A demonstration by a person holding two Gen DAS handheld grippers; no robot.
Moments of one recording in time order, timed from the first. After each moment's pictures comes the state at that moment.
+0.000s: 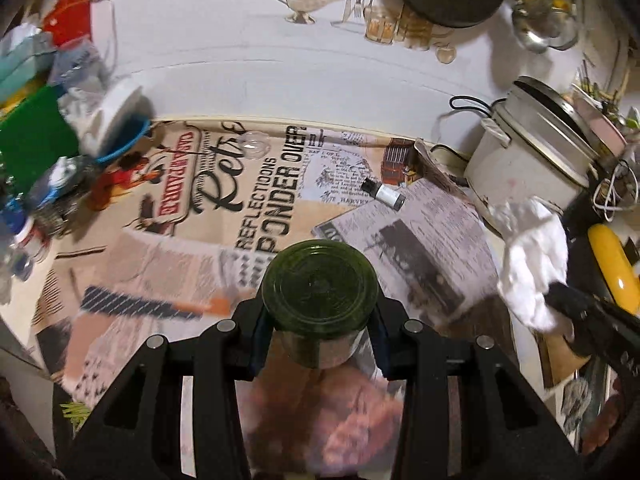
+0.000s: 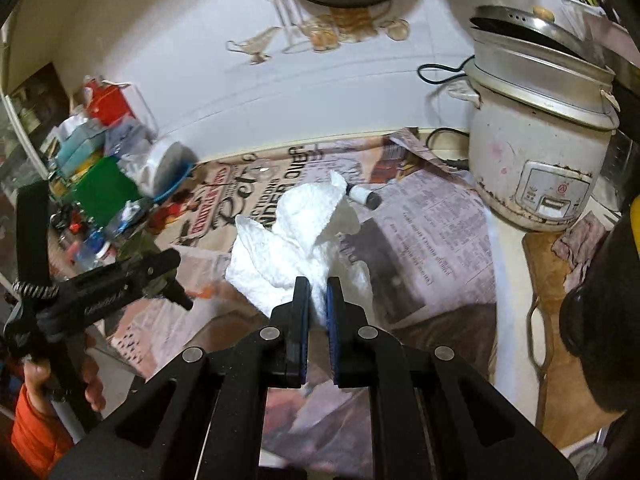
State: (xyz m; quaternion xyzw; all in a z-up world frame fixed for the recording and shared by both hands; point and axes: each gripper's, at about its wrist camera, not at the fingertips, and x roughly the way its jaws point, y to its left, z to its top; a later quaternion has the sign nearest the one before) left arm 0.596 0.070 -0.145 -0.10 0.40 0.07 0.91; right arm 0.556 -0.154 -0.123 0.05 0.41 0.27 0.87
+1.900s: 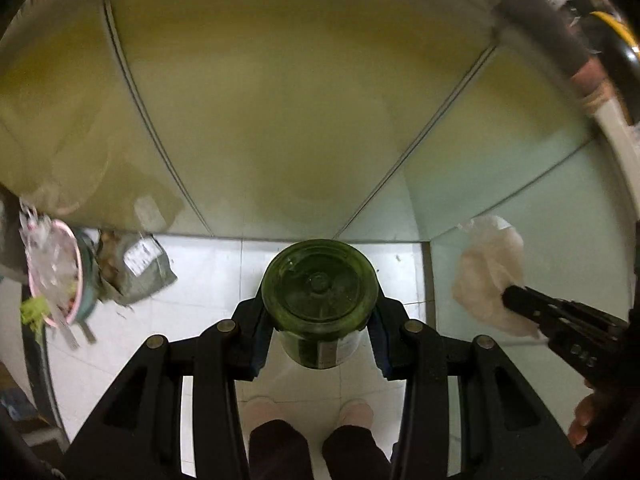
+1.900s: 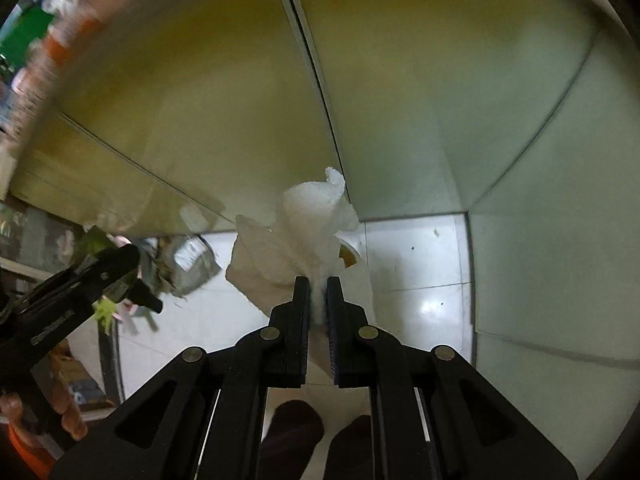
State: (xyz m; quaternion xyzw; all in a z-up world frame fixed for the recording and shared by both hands) left arm 0.332 0.061 -0.497 -0.13 0.55 0.01 0.82; right arm 0.304 -0.133 -0.454 0.04 0.61 0.14 0.78
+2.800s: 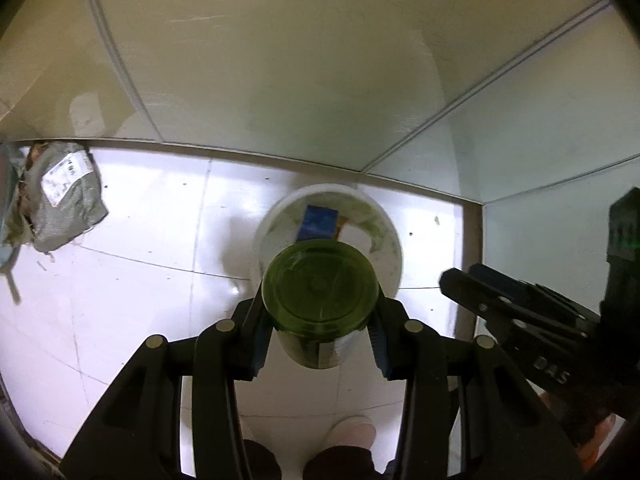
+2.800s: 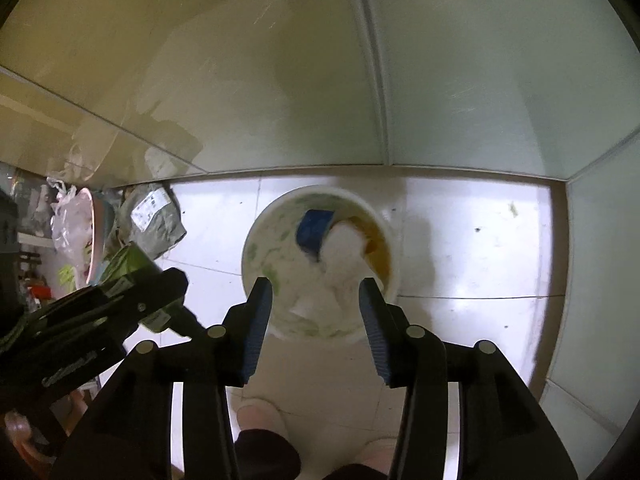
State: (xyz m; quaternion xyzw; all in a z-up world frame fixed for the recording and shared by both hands) left arm 0.369 0.061 -0.766 -0.20 0.61 0.01 0.76; right arm 0.347 -0.105 -0.694 0.04 0.65 0.21 0.73
